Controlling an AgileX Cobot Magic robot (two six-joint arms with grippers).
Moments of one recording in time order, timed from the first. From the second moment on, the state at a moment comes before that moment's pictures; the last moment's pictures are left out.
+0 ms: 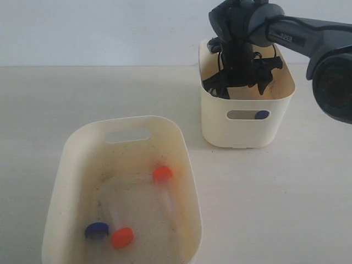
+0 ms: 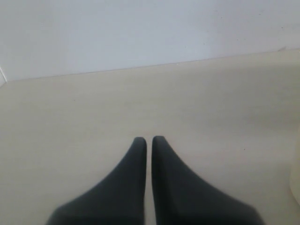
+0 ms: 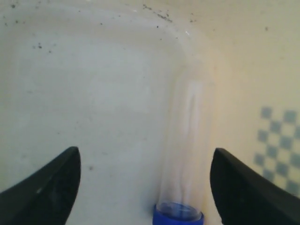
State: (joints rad) left arm -0.02 0.01 0.00 0.13 0.28 -0.02; right arm 0.30 2.46 -2.18 -0.39 1.22 0.39
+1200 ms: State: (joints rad) left arm -0.02 0.01 0.00 0.13 0.28 -0.02; right arm 0.30 2.52 -2.19 -0.40 1.23 0.36
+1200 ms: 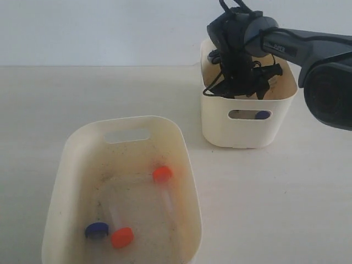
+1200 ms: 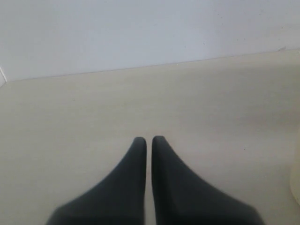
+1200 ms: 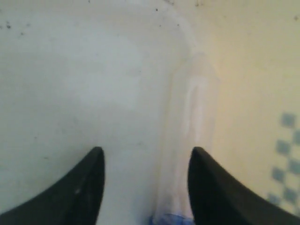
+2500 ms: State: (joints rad) left arm -0.02 0.01 0.00 0.13 0.28 -0.02; right arm 0.32 2.48 -2.18 -0.44 1.22 0.31
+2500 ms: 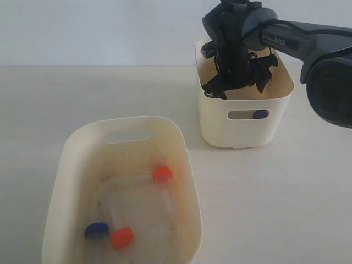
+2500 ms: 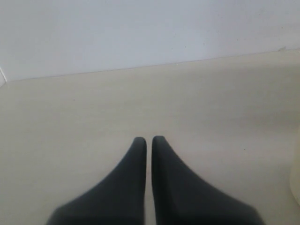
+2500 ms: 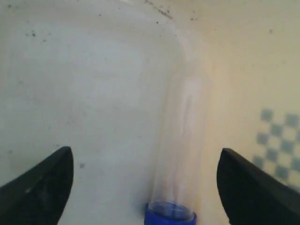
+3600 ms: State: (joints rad) left arm -0.02 0.01 0.00 0.13 0.28 -0.02; right arm 0.33 2.54 -2.19 -0.48 1.22 0.36
